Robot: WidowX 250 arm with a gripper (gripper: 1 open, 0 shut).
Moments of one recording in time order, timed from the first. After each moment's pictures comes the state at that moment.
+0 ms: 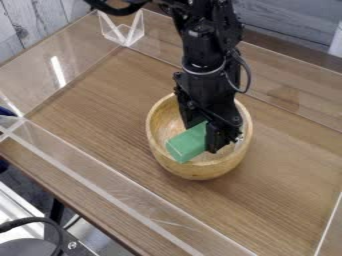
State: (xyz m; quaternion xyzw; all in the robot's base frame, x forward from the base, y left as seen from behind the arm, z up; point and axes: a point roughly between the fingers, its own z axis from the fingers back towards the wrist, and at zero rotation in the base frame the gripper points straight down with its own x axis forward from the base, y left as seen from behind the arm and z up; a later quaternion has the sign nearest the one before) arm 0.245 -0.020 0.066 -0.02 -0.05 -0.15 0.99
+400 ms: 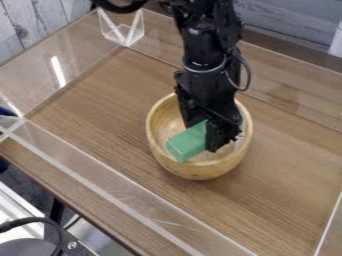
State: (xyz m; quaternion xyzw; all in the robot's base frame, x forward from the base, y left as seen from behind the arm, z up) arm 0.247 -0.020 0.066 -0.03 -0.04 -0.16 0.99
